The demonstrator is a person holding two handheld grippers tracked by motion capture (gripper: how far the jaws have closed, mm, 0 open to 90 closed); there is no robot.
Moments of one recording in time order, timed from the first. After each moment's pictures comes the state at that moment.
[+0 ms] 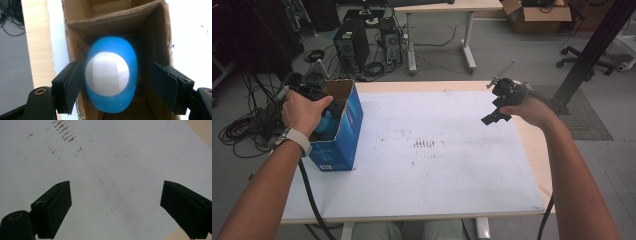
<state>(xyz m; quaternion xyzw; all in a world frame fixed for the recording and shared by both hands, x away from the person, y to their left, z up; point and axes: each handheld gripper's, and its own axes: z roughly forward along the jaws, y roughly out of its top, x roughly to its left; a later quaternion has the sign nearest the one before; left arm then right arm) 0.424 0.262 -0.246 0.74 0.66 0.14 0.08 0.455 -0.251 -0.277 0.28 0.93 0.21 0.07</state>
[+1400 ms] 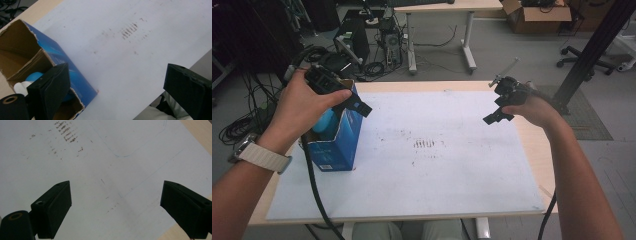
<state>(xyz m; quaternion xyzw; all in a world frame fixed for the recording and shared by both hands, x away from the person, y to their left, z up) 0.340 0.163 -0.141 0.88 0.41 0.11 0.19 0.448 -0.252 -0.267 0.29 0.93 0.21 0.08</state>
